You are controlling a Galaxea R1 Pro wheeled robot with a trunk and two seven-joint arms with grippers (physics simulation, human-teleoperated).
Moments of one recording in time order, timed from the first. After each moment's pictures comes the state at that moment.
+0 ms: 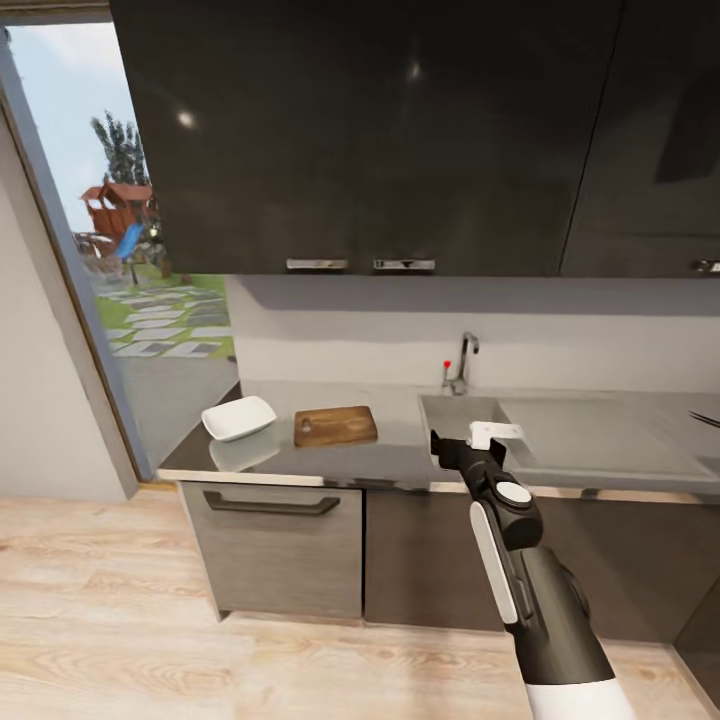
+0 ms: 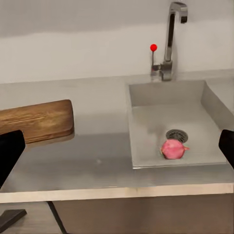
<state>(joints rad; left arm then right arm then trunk) 0.00 0.01 0.00 -0.44 0.00 -0.08 0.00 -0.49 0.14 0.07 -1.53 -0.01 0.57 -0.19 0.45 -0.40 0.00</state>
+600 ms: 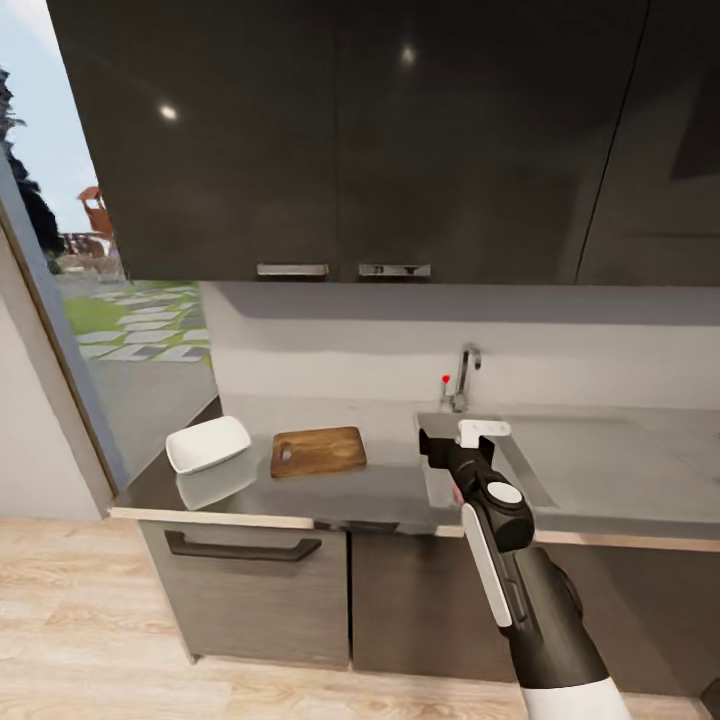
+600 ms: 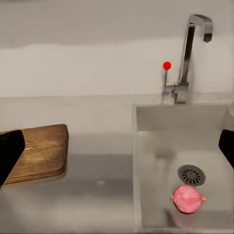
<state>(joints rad) 0.00 0.01 0.00 -0.44 0.00 -0.08 0.00 -0.49 0.14 0.12 -1.54 -0.01 0.56 -0.17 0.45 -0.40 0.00</state>
